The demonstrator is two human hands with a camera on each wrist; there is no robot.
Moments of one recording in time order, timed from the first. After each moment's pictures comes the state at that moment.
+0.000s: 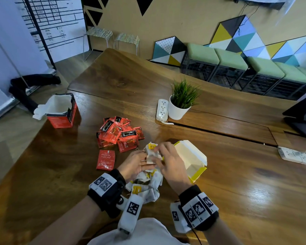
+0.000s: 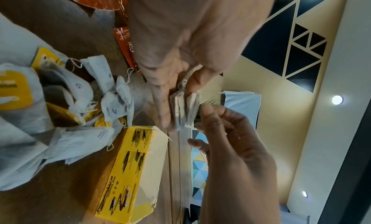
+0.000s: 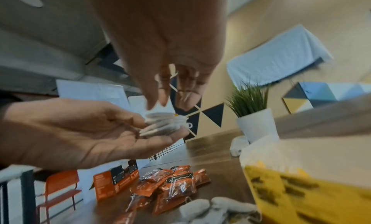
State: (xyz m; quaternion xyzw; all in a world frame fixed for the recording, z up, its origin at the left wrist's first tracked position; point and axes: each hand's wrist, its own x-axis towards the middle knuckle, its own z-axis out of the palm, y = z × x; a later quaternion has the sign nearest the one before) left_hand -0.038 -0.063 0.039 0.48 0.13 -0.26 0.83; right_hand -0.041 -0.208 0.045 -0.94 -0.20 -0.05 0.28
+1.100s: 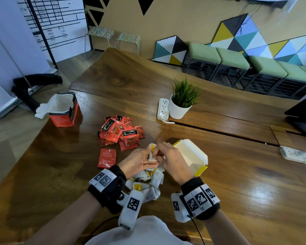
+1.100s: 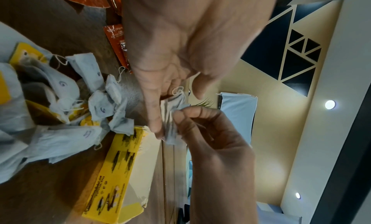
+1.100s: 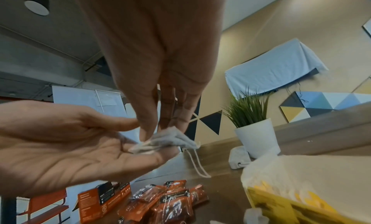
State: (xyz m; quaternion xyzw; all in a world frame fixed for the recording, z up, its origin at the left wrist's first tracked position) left_hand -0.033 -0.064 0.045 0.47 0.15 -0.30 0.82; right_hand -0.026 -0.213 0.052 -0.92 -0.26 0.01 0.30
